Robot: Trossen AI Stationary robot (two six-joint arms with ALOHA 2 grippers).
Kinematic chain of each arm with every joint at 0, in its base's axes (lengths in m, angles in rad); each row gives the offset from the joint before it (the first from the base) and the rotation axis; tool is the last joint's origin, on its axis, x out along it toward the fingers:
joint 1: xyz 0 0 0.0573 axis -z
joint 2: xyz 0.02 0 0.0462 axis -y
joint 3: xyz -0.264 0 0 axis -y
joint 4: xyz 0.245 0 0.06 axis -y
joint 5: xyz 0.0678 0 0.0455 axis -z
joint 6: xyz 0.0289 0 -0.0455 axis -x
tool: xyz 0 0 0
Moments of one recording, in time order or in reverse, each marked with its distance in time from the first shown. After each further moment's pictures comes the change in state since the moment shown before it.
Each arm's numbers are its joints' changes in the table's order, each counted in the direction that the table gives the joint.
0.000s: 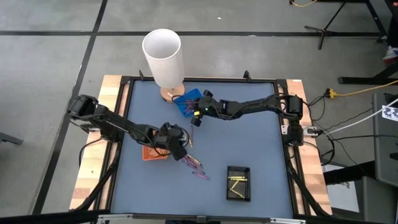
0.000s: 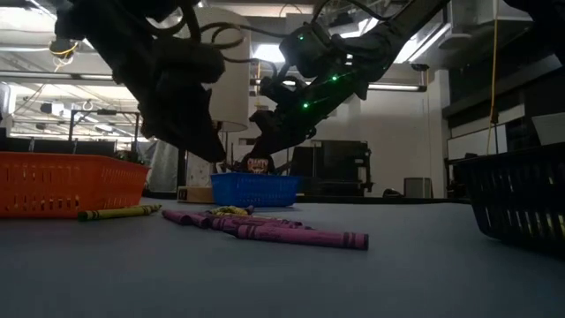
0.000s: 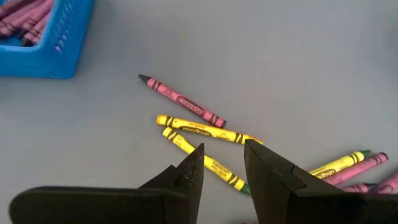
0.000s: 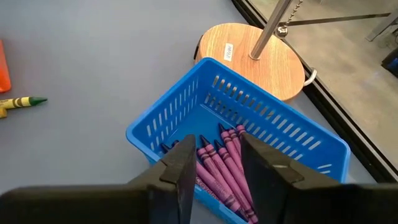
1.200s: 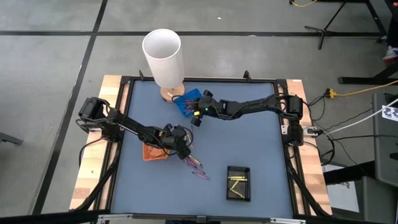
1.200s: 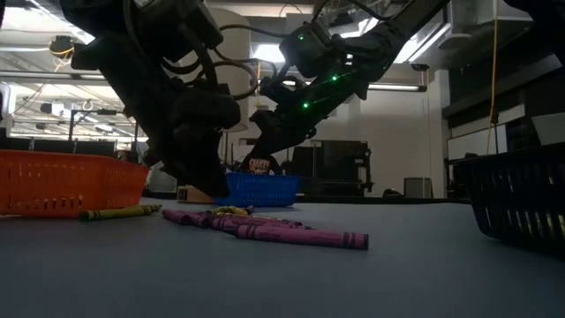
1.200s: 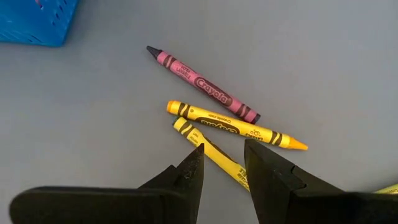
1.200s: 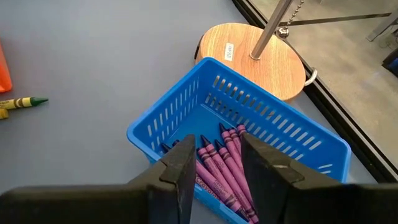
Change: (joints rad) left arm -0.043 -0.154 0.000 0.074 0.003 0.049; right arm 0.000 0.000 0.000 -0.001 -0.001 0.000
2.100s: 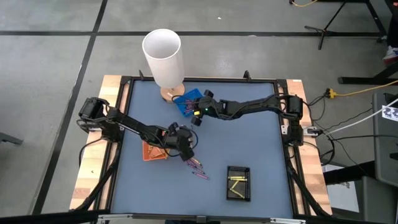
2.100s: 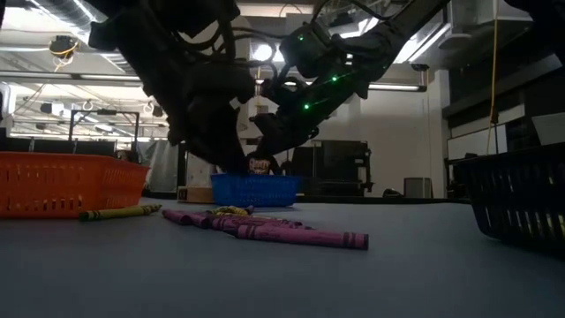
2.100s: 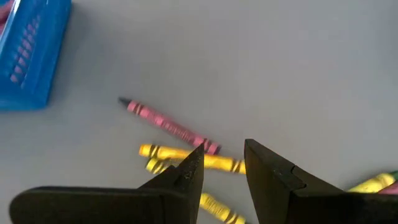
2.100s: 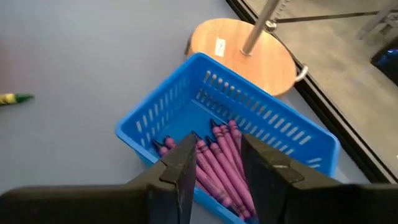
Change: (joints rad) left arm 0.000 0.000 0.109 -0.055 0.012 -0.153; right arm -0.001 0.003 0.000 -0.019 0.040 0.000
